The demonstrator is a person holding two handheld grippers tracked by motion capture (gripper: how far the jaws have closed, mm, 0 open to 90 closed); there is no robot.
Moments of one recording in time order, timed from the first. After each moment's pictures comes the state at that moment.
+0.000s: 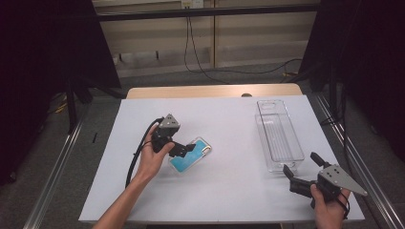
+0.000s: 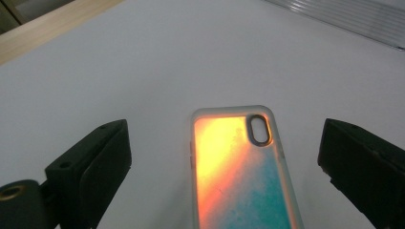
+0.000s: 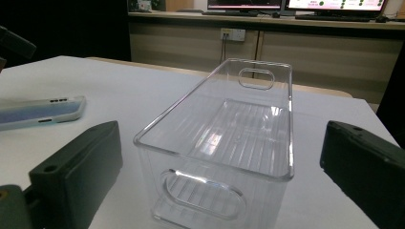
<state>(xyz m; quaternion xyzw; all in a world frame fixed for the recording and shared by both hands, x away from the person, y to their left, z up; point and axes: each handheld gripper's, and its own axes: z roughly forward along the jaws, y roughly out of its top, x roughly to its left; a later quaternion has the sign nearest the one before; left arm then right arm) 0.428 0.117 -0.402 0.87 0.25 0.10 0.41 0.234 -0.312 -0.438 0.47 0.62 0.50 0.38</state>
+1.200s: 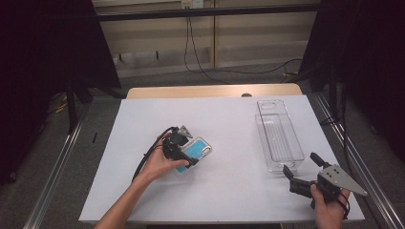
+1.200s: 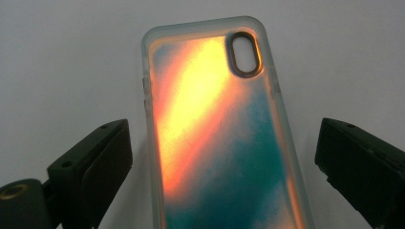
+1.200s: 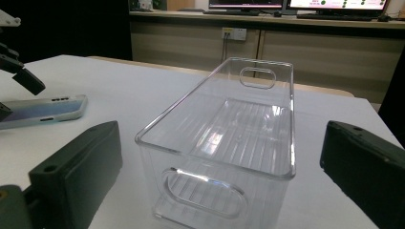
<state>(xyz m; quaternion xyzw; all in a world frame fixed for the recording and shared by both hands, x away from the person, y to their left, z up) 0.429 0.093 -0.436 0.93 0.23 0.04 0.28 0.234 -0.312 -0.438 0.47 0.62 0.51 0.38</state>
